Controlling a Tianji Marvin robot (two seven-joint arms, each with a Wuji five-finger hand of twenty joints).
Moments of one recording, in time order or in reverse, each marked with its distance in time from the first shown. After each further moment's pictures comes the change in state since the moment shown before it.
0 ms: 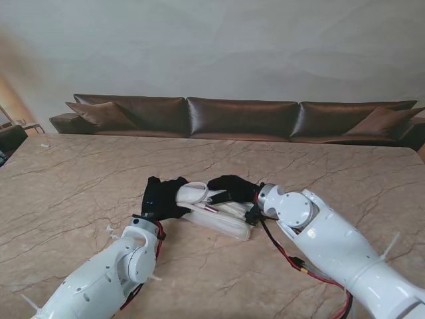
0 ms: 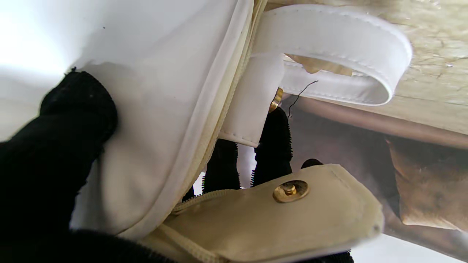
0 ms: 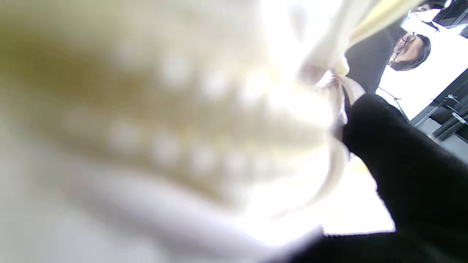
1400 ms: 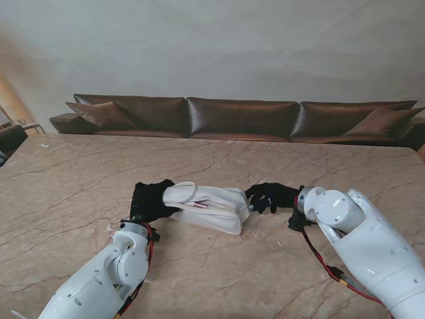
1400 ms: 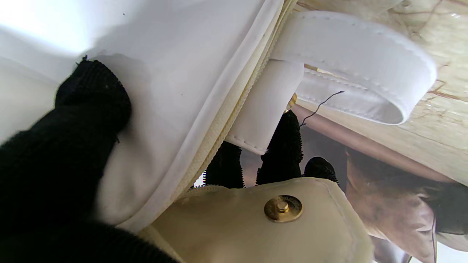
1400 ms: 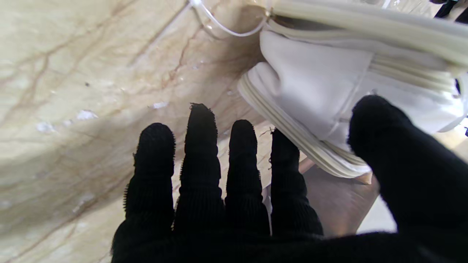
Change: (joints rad) left arm 0.081 -0.028 -0.144 -0.009 -0.107 -0.097 0.011; right arm -0.192 0.118 0.315 -0.212 -0.239 0.267 0.236; left_hand 0.087 -0.021 -0.031 -0.084 0.181 -0.060 -0.015 0.021 0.111 0.020 0.007 0.408 0.035 0.067 0.230 0.176 0.016 0.052 0.074 0.002; right_hand -0.015 -0.001 -0.007 0.053 -0.256 -0.049 -0.194 -0.016 -0.317 -0.017 -0.136 -0.110 -0.256 -0.054 -0.245 -0.090 -0.196 -0.028 -0.251 0.097
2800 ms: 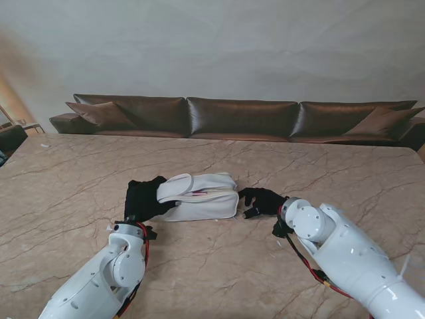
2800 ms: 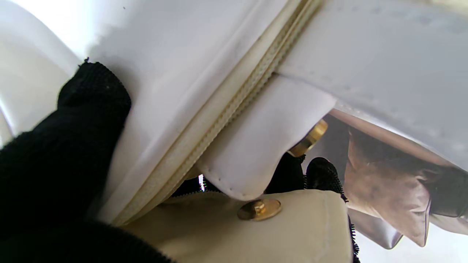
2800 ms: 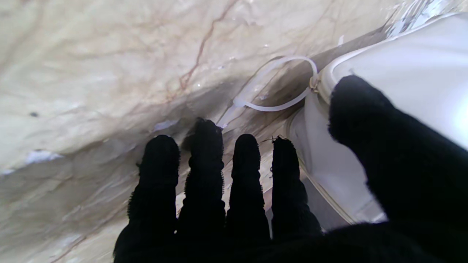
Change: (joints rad) left arm 0.036 -0.006 -0.051 -0.026 -0.001 -0.056 0.067; right arm 0.079 -0.069 -0.202 0.212 -0.030 -0.040 -0.322; left_hand -0.002 0.002 0.002 0.000 0.023 0.076 0.027 0.102 0.025 0.000 0.331 0.031 0.011 0.005 0.024 0.004 -0.001 0.008 0.011 0.000; right_hand 0.104 -0.160 0.123 -0.074 -0.125 -0.007 0.075 -0.023 -0.240 -0.039 0.305 0.361 -0.219 -0.057 0.482 0.383 -0.112 -0.048 0.133 0.025
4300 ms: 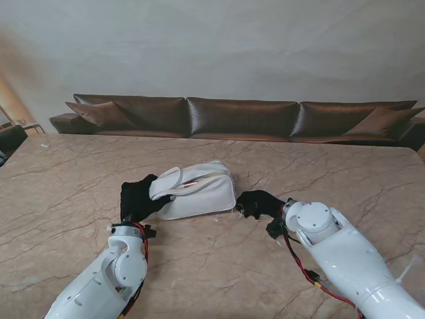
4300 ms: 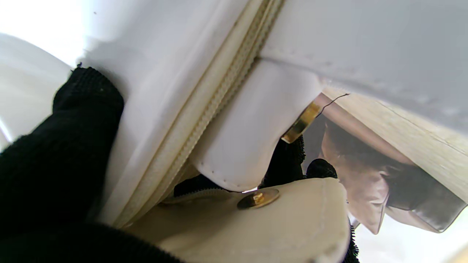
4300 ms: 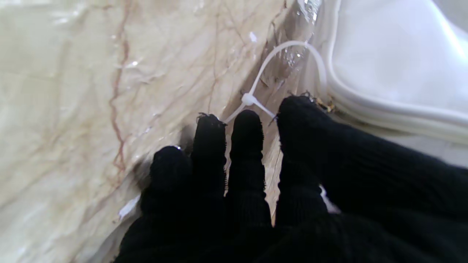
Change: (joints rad) left arm -0.016 -0.041 -0.015 0.079 -0.090 -0.031 0.098; right arm -0.026 -0.061 0.114 0.054 0.420 0.111 0.140; left_hand 0.000 0.044 -0.064 0.001 -0.003 0.007 0.036 -0.049 0.004 -0.060 0.026 -0.060 -0.002 0.003 0.000 0.001 -0.023 0.000 -0.024 0.000; right_hand 0.171 0.062 0.181 -0.087 0.424 -0.177 0.438 0.356 0.341 0.006 -0.015 0.025 0.078 -0.024 0.016 -0.044 0.089 -0.212 0.181 0.123
